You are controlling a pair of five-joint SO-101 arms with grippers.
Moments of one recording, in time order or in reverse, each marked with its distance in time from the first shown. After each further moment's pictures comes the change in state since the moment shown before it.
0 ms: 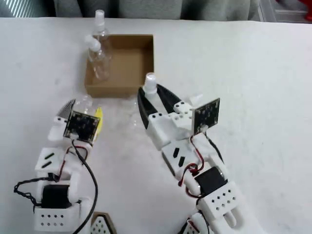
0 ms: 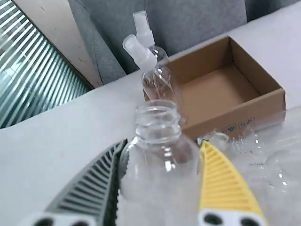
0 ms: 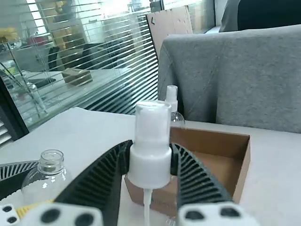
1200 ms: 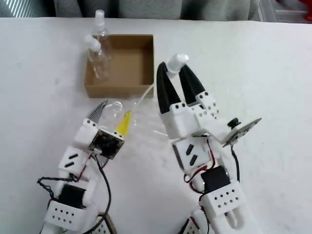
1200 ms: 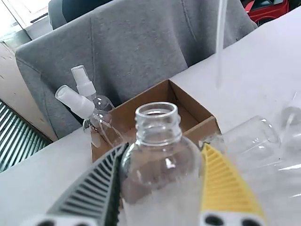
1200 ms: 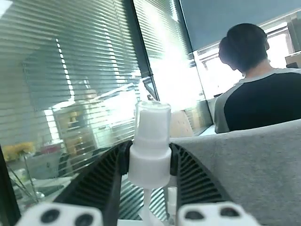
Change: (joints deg) left arm 14.6 -2.9 15.1 -17.4 0.0; right arm 7.0 -0.6 0.8 -23.7 -9.5
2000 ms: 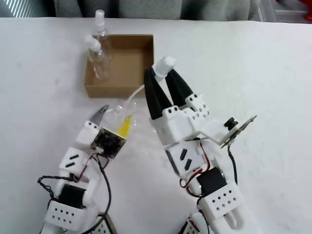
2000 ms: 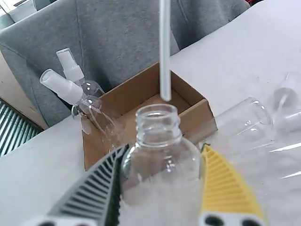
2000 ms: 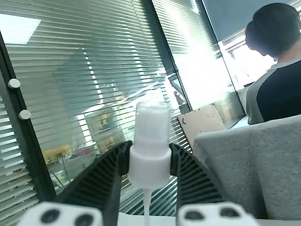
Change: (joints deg) left arm 0.0 0.0 0.0 4.4 0.0; right arm -5.5 0.0 -0.4 0.0 -3.1
